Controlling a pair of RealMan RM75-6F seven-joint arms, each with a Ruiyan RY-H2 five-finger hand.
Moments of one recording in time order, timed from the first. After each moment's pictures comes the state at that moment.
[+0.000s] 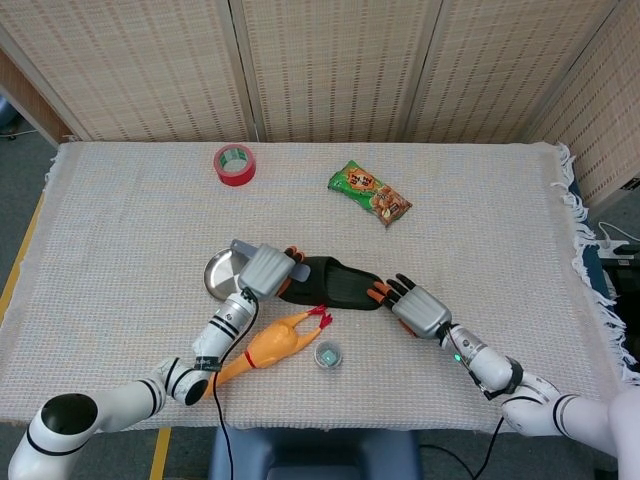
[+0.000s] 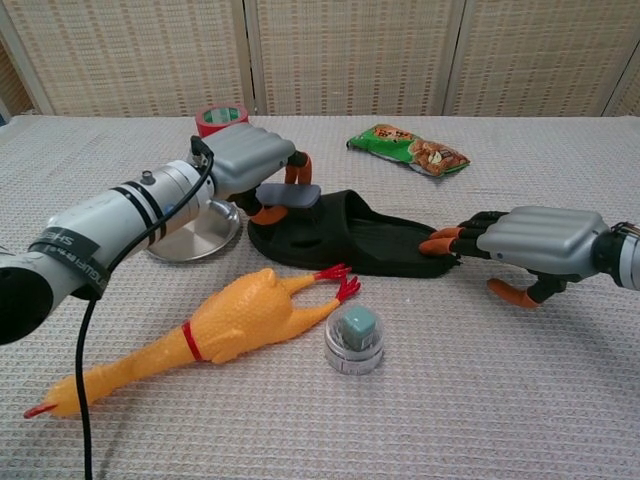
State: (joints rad) left arm -0.97 -1.88 -0.21 -0.92 1.31 0.93 0.35; right arm 0.72 -1.49 -0.04 -1.19 -1.55 0.77 -0.12
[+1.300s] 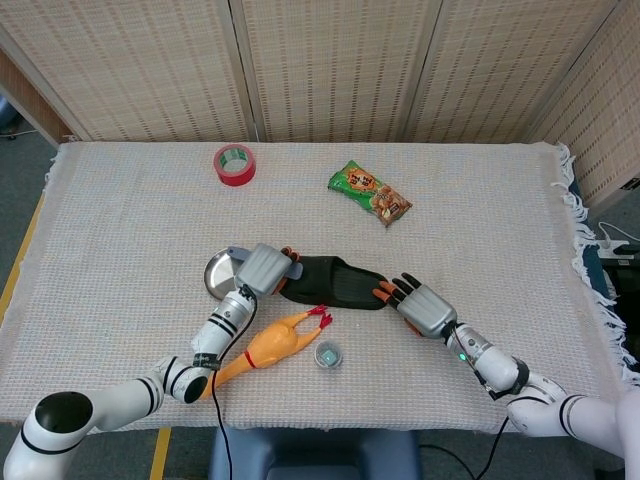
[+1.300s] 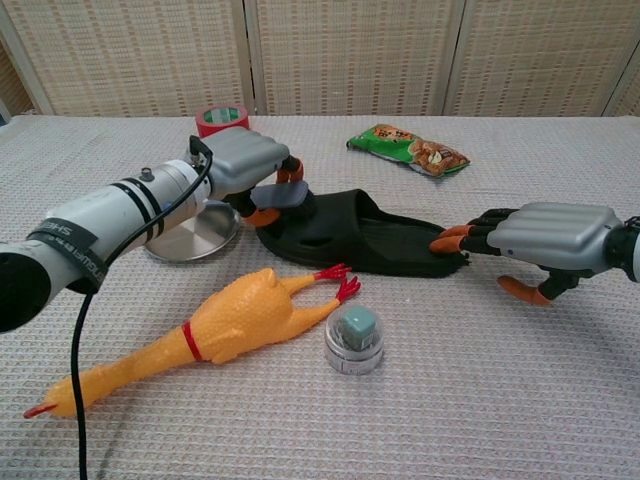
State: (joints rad) left arm -0.97 -1.86 -0.22 -0.97 1.25 0.89 0.41; right arm 0.72 -1.46 -0.05 -1.22 -1.52 0.78 -0.14
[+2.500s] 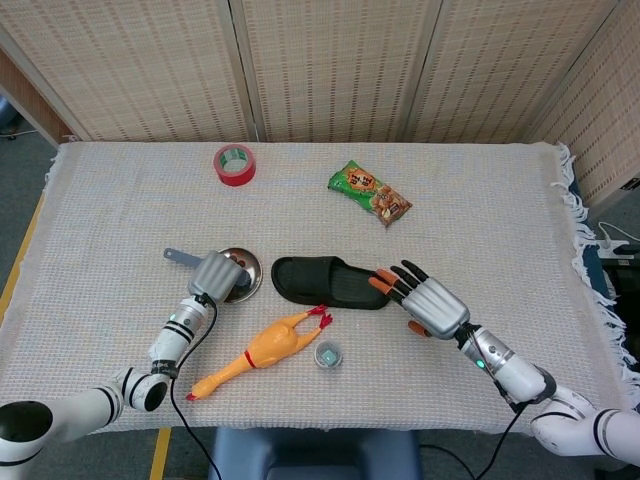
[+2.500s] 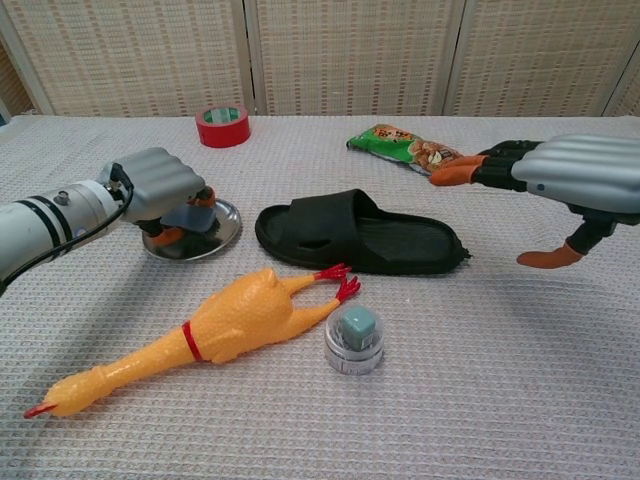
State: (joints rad) left arm -0.85 -1.72 -0.12 -1.02 1.17 0.89 0.69; right arm 0.67 -1.29 -0.04 -1.44 -1.62 1.02 -0.11
